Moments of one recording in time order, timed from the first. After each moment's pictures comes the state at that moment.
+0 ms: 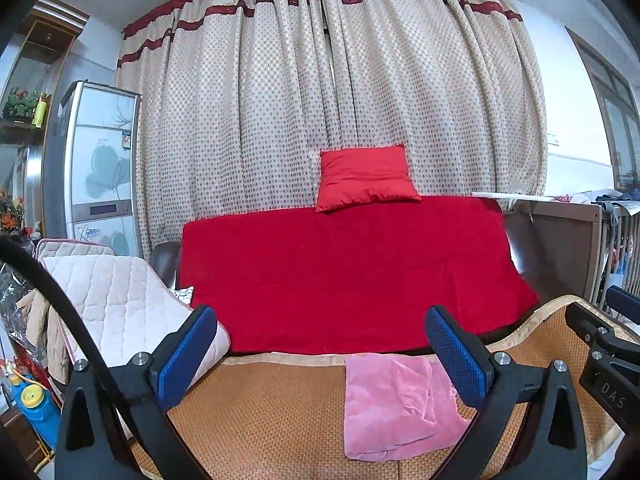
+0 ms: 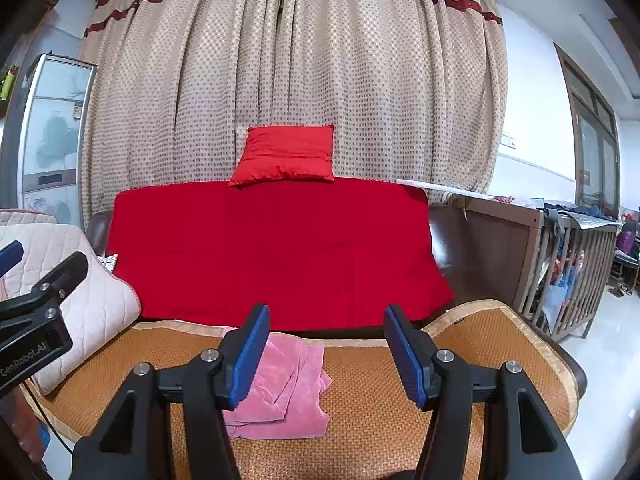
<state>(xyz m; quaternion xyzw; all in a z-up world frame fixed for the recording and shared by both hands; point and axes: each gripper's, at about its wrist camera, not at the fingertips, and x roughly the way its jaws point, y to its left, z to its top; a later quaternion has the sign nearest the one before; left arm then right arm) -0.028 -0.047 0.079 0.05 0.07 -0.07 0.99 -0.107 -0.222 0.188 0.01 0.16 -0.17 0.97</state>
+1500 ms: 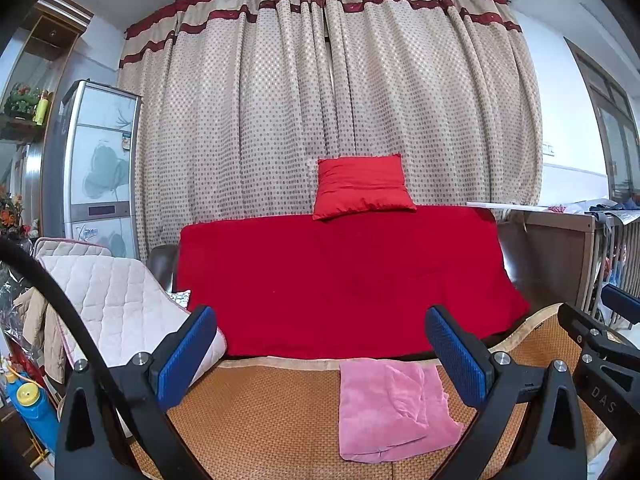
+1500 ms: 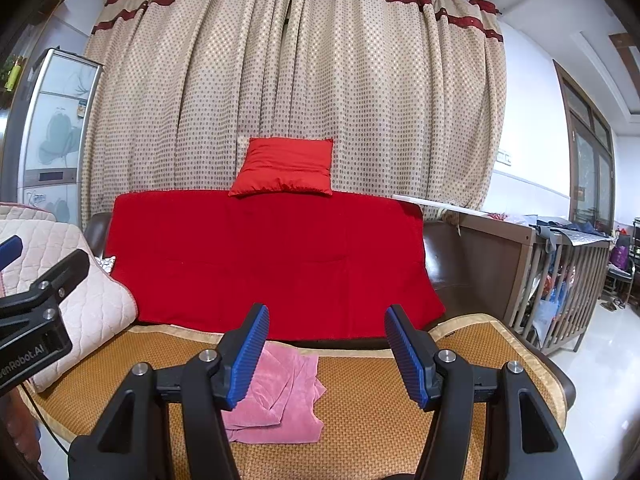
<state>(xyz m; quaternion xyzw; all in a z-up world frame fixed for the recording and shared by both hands) -0.044 -0.040 0.086 0.04 0.06 -0.08 0.99 -0.118 -0.209 0.200 -0.01 0.14 -0.18 0.97</state>
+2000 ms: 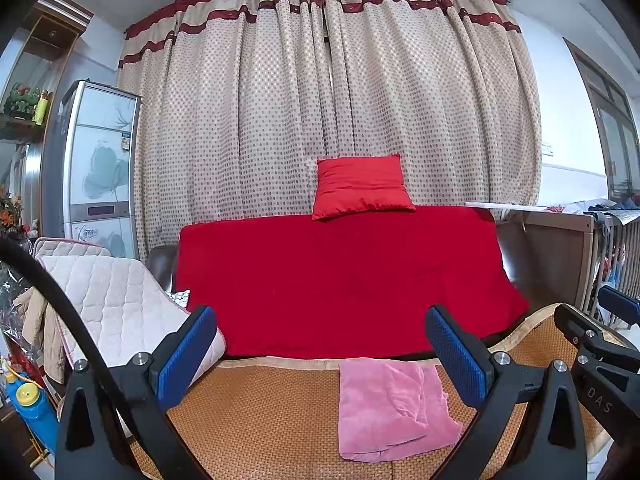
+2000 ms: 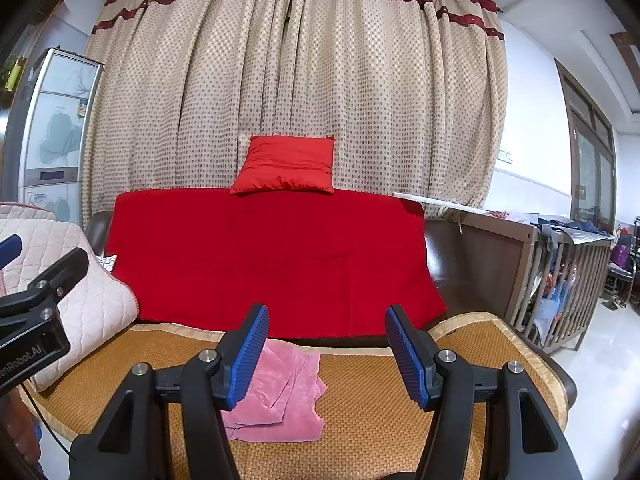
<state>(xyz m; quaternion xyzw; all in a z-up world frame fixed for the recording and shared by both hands) -0.046 -0.041 0.086 0.04 0.06 -0.08 0.99 -0.119 -0.210 0.196 -0.01 0.14 -0.18 0.97</state>
